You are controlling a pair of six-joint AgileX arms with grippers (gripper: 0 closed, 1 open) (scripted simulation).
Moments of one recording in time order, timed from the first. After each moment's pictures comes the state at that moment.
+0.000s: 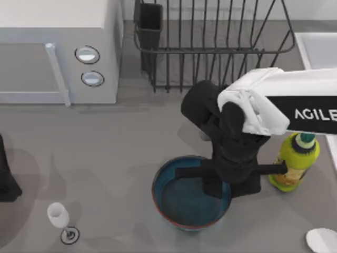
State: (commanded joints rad) left arm 0.00 0.00 0.00 0.00 0.00 0.00; right arm 0.72 1.98 1.28 -0.86 0.00 0.70
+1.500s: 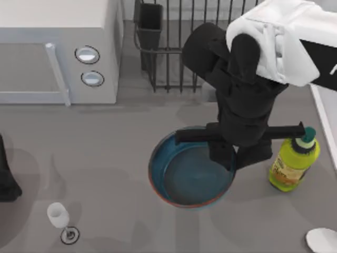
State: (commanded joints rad) left arm 0.00 0.00 0.00 0.00 0.00 0.00; right arm 0.72 1.88 1.55 -1.24 0.00 0.69
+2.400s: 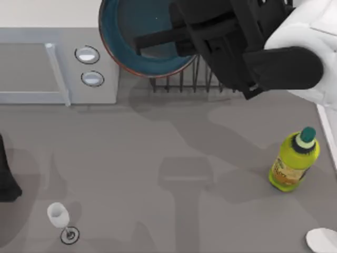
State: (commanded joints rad) left arm 0.00 0.00 0.00 0.00 0.00 0.00; right arm 0.91 1.62 1.49 -0.47 0.69 0.29
